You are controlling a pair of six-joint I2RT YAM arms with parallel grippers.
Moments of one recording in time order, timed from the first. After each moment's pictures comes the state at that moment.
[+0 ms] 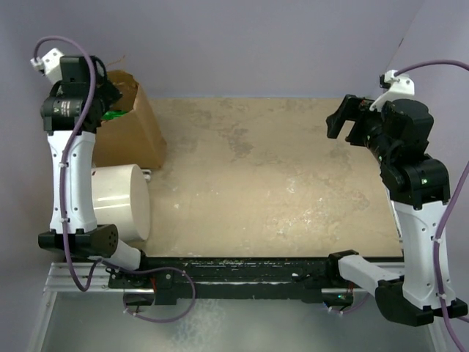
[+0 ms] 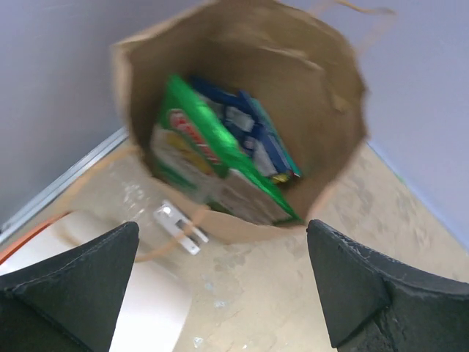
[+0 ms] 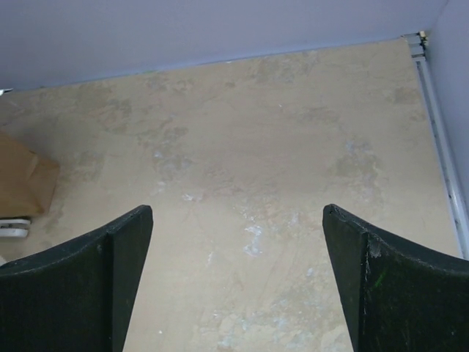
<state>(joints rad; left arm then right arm) -0.02 1.51 2.06 -1.12 -0.51 -0.58 0.18 1.07 1.70 -0.93 0.15 0.24</state>
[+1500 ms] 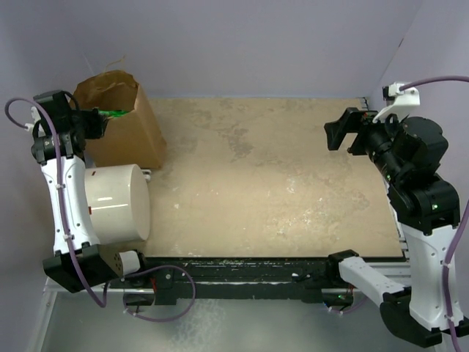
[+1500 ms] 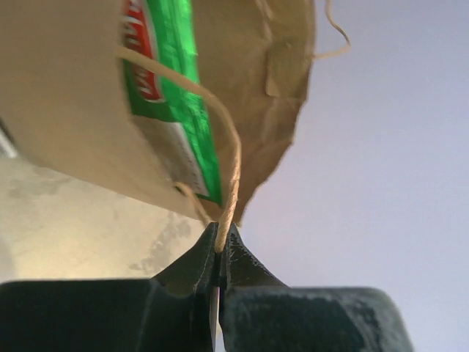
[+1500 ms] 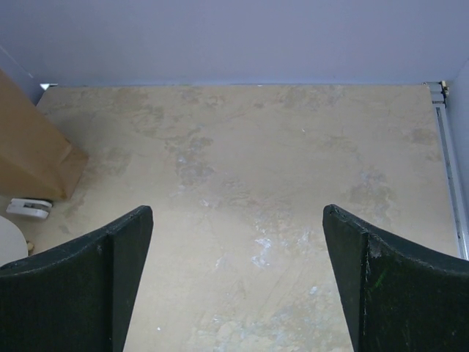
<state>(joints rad) 0.34 1.28 1.53 -0.81 0.06 -1.28 0.23 0.97 1.65 -0.87 0.07 0.18</state>
